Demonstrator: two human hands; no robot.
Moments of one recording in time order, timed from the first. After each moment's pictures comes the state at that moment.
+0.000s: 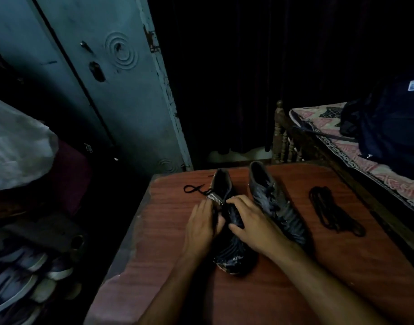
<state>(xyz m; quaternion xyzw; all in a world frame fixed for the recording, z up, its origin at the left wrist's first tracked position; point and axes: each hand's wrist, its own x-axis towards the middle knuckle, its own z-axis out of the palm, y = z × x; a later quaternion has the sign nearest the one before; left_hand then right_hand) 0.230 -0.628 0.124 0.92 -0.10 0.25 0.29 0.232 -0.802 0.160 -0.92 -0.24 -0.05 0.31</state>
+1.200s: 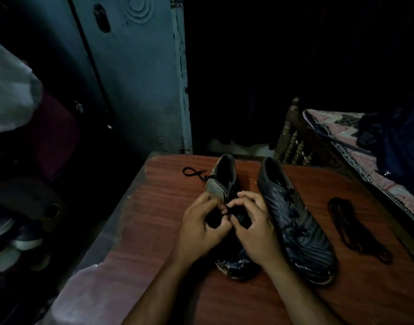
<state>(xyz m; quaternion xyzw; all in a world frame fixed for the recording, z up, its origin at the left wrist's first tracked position) 0.221 -0.612 0.133 0.82 -0.14 0.27 0.48 0.245 -0.767 0.120 -0.82 -0.18 -0.13 0.52</state>
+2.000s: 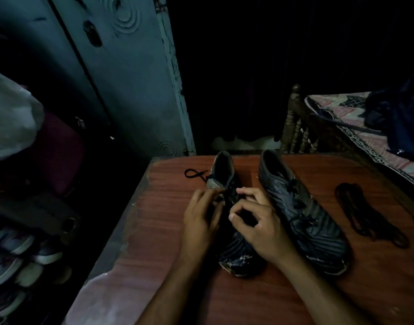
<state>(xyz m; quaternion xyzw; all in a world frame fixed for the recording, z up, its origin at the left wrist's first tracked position) 0.230 -0.616 0.123 0.85 -0.09 0.29 0.43 0.242 -0.775 0.123 -0.80 -0.21 -0.09 0.55</state>
